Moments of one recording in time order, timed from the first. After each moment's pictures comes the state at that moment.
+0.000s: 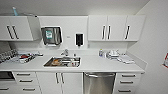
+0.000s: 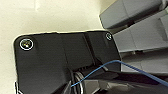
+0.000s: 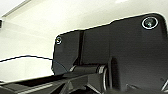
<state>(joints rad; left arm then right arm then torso) 1.44 2.70 -2.14 -0.08 0.03 0.18 -1.55 2.80 -2.30 -0.10 0.13 0.14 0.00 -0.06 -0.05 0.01</state>
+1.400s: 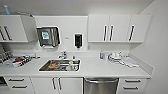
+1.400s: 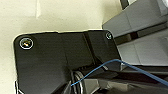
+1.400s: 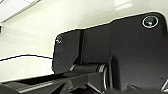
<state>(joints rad) 1.44 2.70 -2.14 -0.08 0.03 0.18 -1.55 2.80 -2.30 -0.10 0.13 0.14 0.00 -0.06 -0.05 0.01</state>
